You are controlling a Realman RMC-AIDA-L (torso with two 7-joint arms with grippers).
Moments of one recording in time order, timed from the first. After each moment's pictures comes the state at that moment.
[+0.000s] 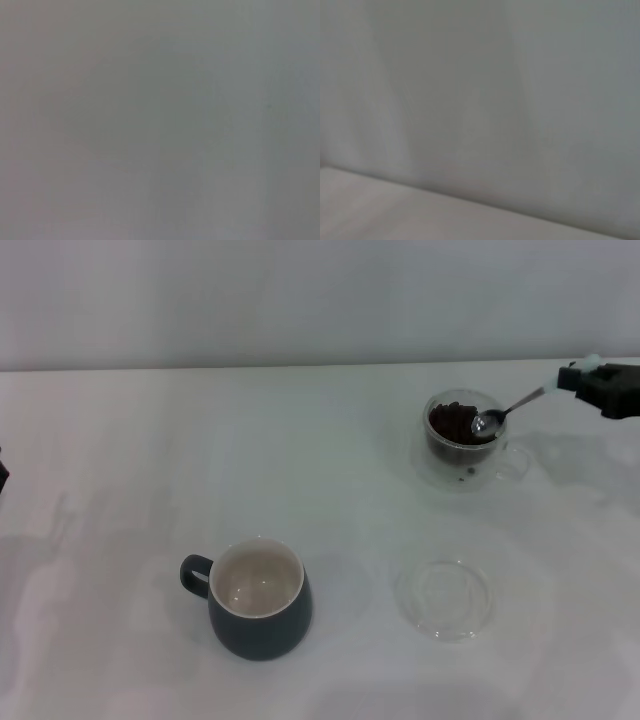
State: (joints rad) left arm -0.35 -2.08 2.78 0.11 -1.34 1.37 -0.15; right arm 0.40 1.98 -0.75 -0.83 -1.82 -1.21 1.69
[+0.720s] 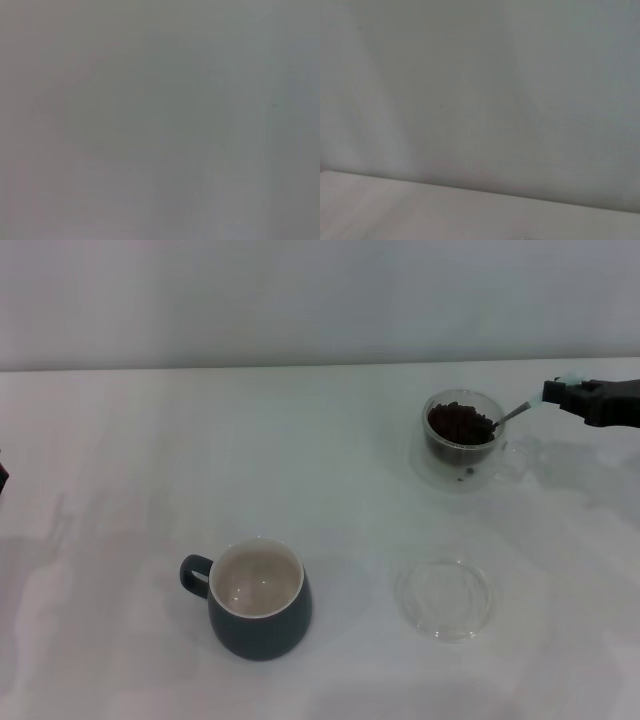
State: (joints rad) left arm -0.34 -2.08 2.78 0.11 -1.34 1.37 -0.15; right arm 0.40 2.00 -0.77 -0.83 -1.86 -1.17 1.81
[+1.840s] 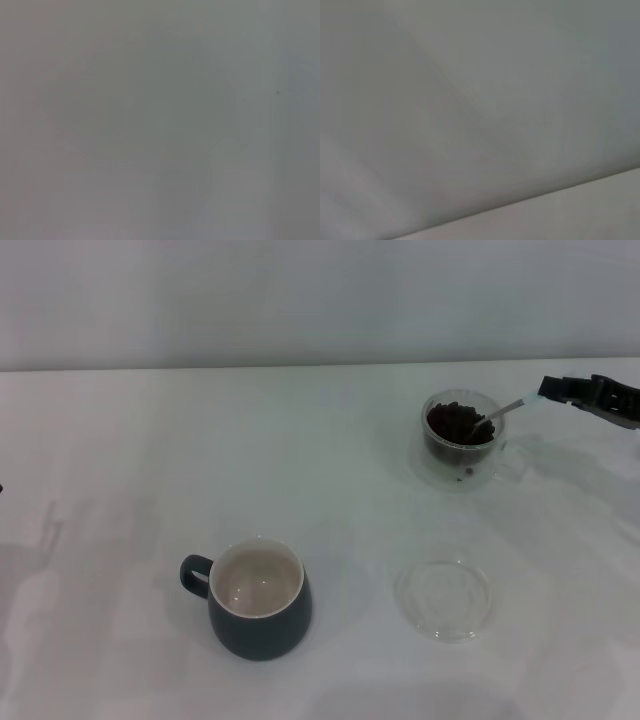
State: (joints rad) left arm -0.33 -2.08 2.78 0.10 -1.34 1.36 -0.15; right arm 0.42 2.01 -0.76 -0.77 -1.81 -1.12 2.15
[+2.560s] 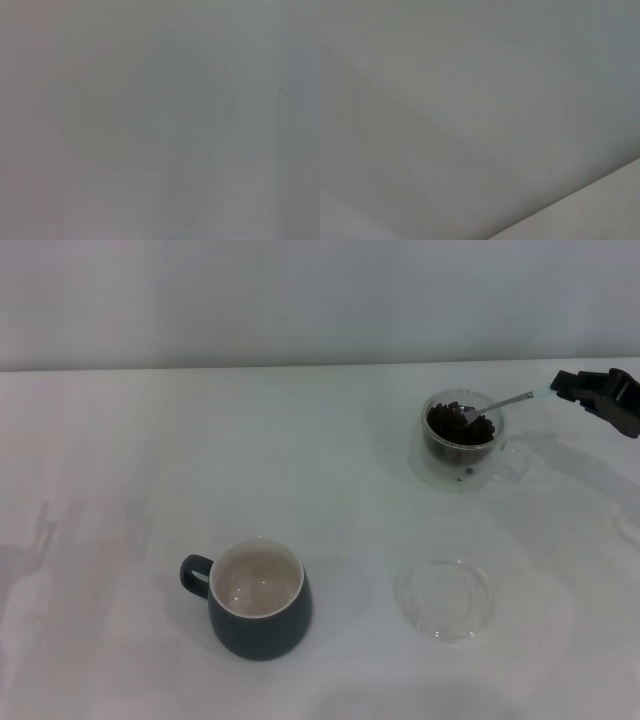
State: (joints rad) left arm -0.33 -2.08 2.79 0.07 -1.33 1.36 -0.15; right arm 0.43 1.99 -0.70 -0.63 -1.70 -1.11 2.17
